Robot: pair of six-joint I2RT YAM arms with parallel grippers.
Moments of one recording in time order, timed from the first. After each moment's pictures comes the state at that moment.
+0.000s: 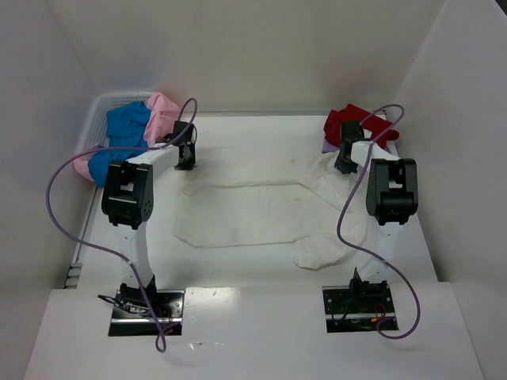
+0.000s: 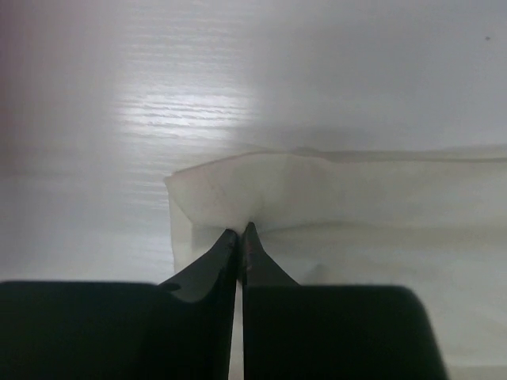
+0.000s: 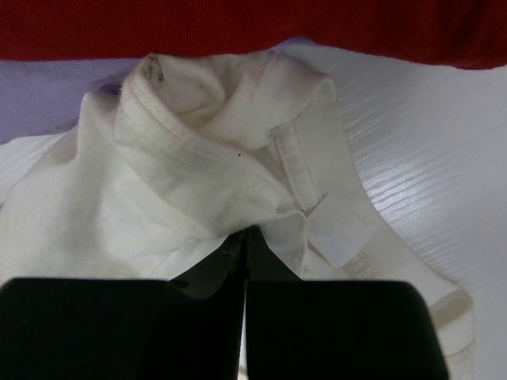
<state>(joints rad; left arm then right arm) -0.15 2.08 1.47 -0.37 -0.18 -0.20 -0.02 2.05 1.41 -0.43 0.29 0.43</state>
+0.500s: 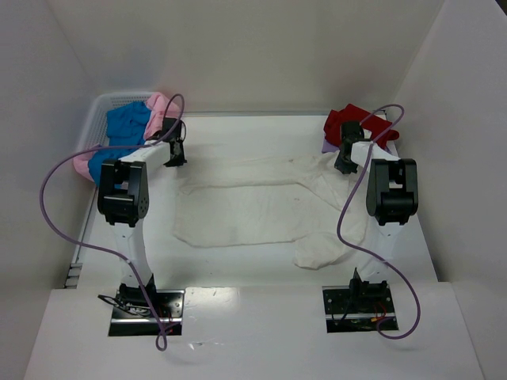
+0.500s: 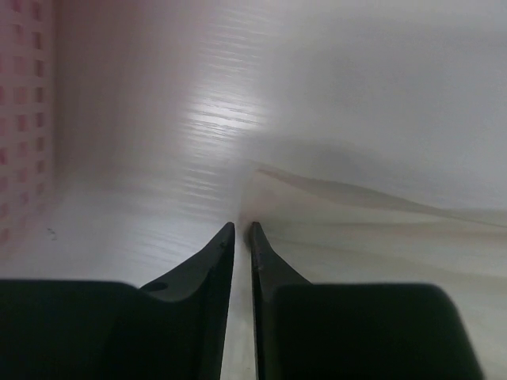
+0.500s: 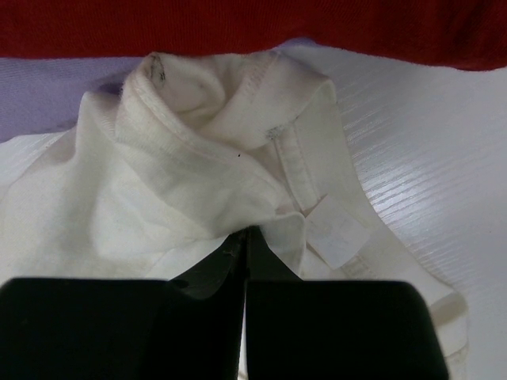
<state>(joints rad) -0.07 2.10 1.51 -0.38 -0.24 -0.21 -0.02 2.04 1.41 -0.41 0.29 0.42</state>
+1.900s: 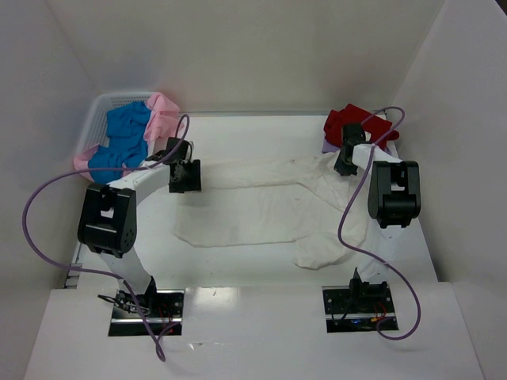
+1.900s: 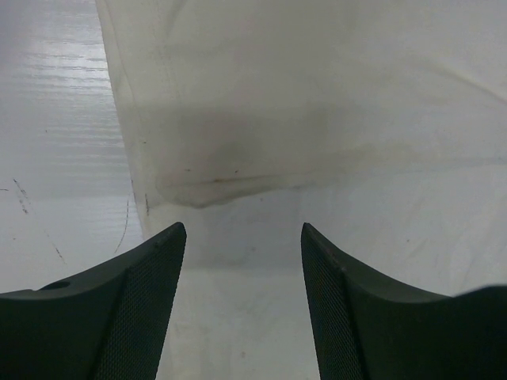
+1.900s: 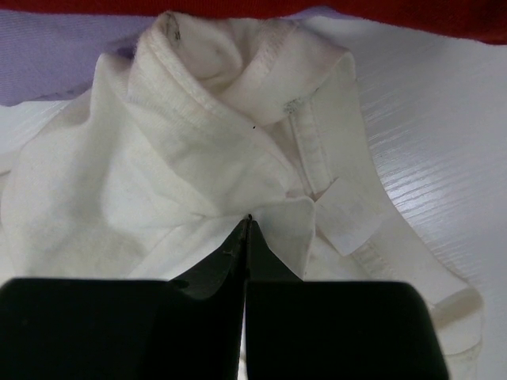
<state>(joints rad) -0.18 1.75 1.14 -0.45 -0.01 -0.27 -0.02 2.00 1.35 -0.39 0.23 0.40</state>
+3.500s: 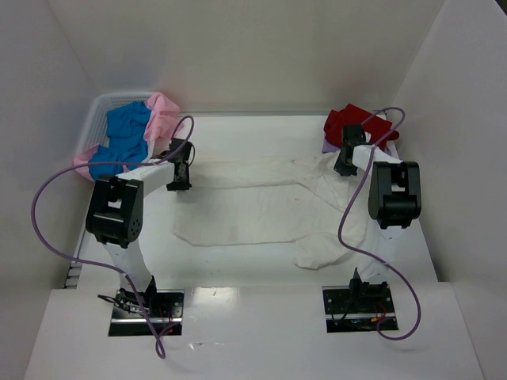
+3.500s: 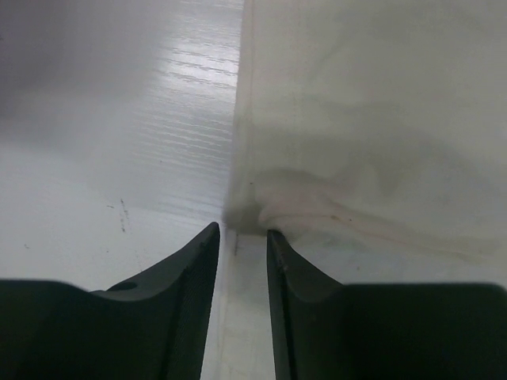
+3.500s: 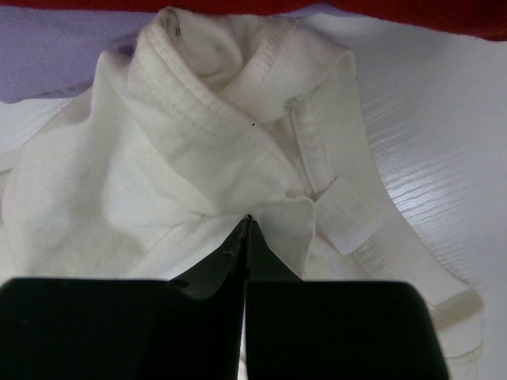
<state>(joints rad) -0.18 1.85 1.17 -0.42 -0.30 -0.27 -0.02 1.99 1.33 -0.37 0.22 0.40</state>
